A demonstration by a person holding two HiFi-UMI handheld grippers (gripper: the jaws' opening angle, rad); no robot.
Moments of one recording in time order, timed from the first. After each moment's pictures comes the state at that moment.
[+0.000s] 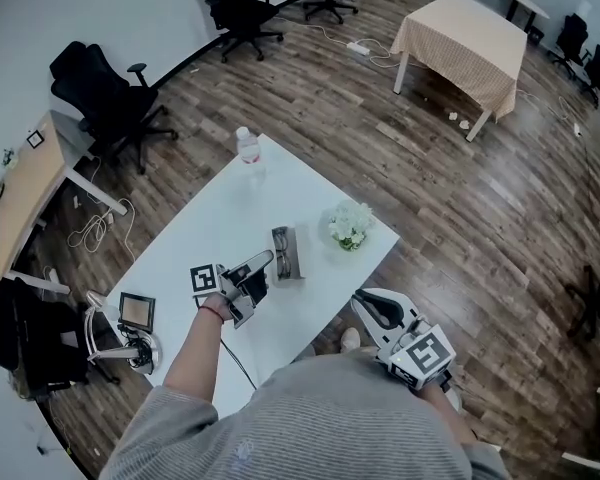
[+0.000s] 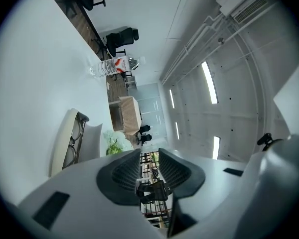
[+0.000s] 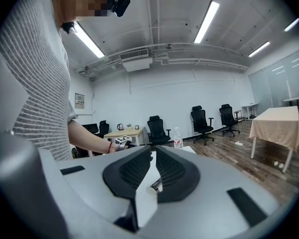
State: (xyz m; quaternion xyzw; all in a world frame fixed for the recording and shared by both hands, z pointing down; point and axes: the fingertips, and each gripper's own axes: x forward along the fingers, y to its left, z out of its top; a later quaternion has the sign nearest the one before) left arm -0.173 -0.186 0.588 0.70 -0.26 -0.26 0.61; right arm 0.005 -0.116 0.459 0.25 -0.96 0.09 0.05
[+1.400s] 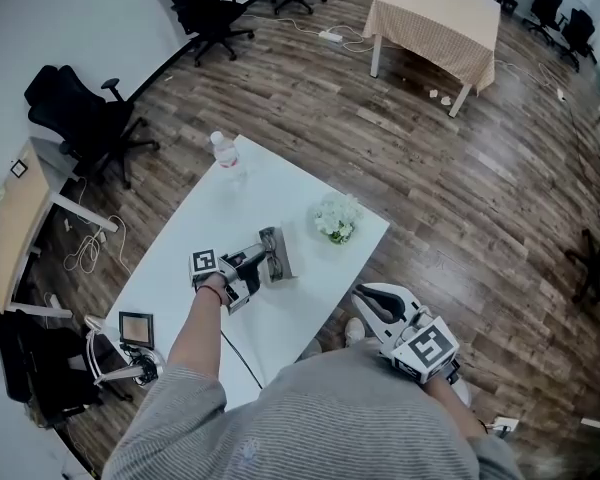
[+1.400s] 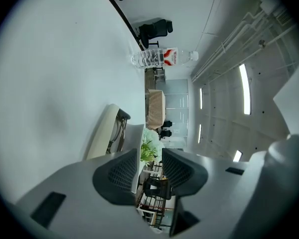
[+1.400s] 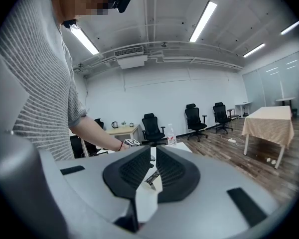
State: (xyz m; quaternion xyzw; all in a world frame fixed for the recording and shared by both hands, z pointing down) left arm -0.187 -0.220 0.691 0.60 -0.30 -0.18 0.72; right arm 0.023 -0.119 0.473 0.28 -0.95 0.10 0.07
